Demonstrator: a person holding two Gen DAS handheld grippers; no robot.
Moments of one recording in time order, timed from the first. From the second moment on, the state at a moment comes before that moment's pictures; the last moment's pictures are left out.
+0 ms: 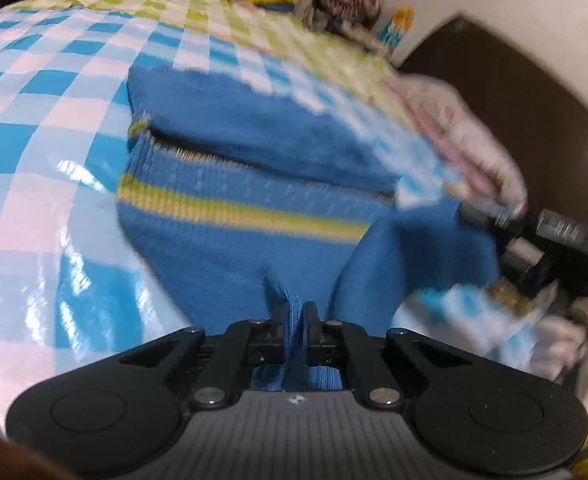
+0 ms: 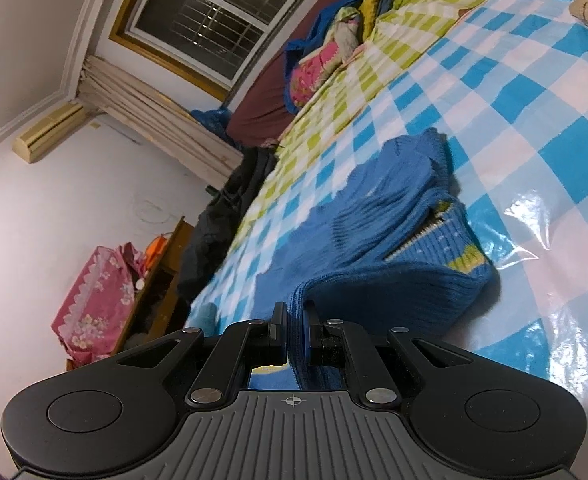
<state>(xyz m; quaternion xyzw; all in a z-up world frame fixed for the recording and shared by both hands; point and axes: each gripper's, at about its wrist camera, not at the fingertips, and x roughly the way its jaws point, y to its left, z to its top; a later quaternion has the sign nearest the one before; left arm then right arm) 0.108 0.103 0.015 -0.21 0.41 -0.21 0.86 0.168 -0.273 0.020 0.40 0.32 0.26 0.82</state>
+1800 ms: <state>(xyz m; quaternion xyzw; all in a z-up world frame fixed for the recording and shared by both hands) 0.285 0.146 0.028 -0.20 0.27 -0.01 0.94 0.348 -0.273 0.012 0.44 0.28 0.13 0.84</state>
